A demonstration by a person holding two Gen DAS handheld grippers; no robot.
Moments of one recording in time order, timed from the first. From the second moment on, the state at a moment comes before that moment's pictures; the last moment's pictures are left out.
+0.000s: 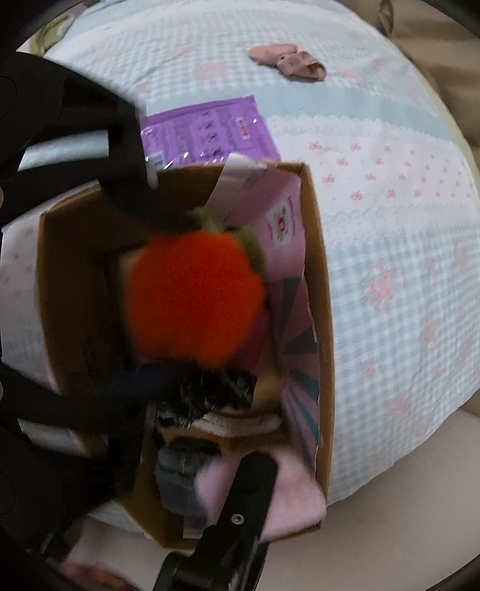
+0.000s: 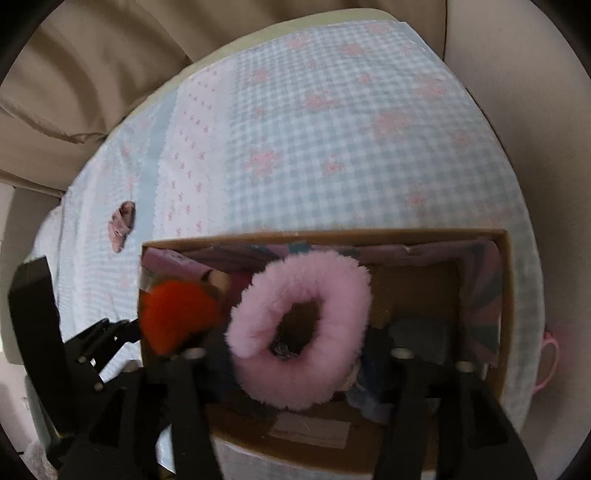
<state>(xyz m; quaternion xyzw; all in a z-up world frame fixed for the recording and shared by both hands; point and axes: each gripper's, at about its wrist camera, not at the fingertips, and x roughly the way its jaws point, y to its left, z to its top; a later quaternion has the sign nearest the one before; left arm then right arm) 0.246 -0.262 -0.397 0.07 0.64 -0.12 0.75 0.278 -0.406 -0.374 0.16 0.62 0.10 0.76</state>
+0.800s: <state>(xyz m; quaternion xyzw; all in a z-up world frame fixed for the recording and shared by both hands) 0.201 -0.247 -0.292 0.05 0.58 -0.13 0.80 0.223 -0.421 -0.281 0.15 0.56 0.07 0.81</state>
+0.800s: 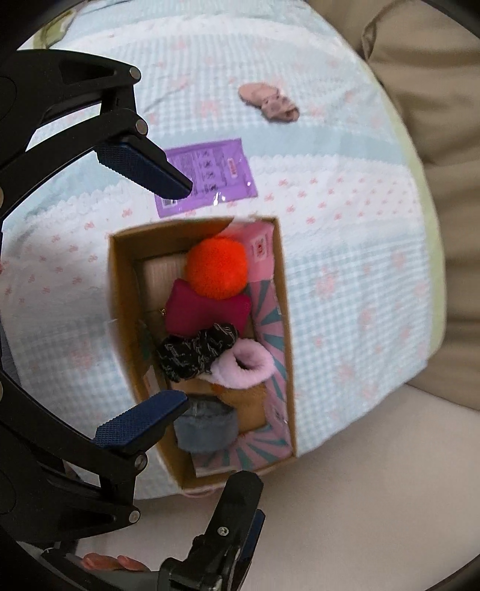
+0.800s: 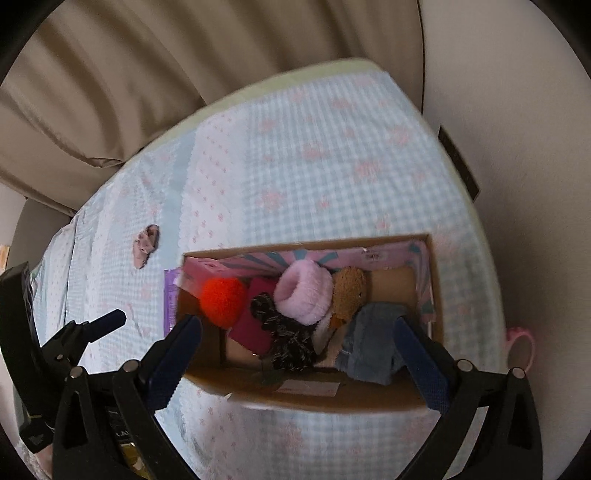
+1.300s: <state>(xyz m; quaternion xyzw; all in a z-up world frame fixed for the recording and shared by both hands) 0.142 -0.127 -0.149 0.03 0.46 -0.15 0.88 0.138 -0.333 -0.139 0.05 0.44 0.01 0.90</state>
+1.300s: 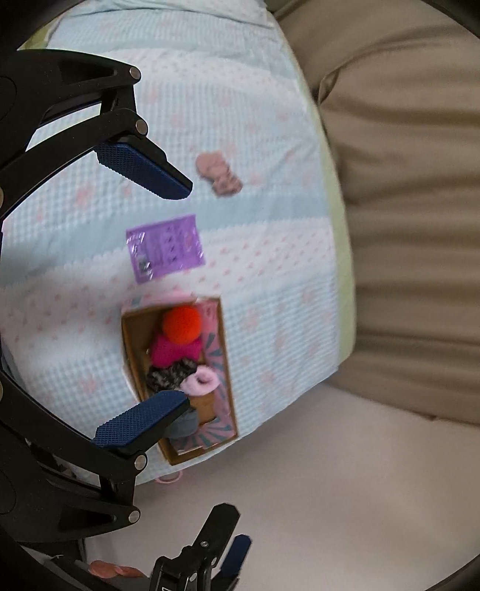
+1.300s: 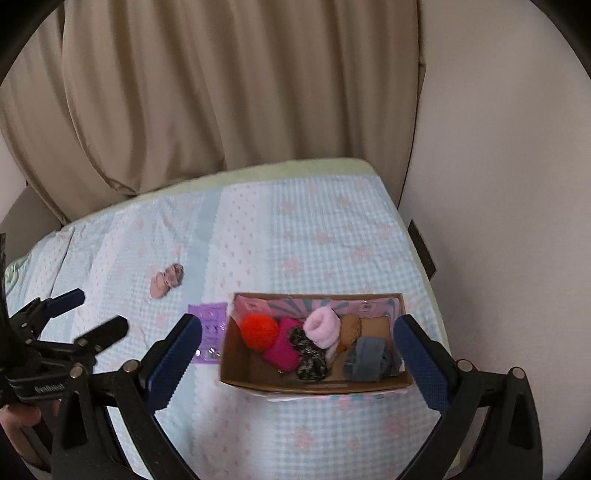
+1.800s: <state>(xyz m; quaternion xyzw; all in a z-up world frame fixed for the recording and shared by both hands) 0.147 0.023 -0.128 0.04 0.43 -0.15 0.89 0.121 -0.215 -0.147 0.07 0.44 0.01 0.90</state>
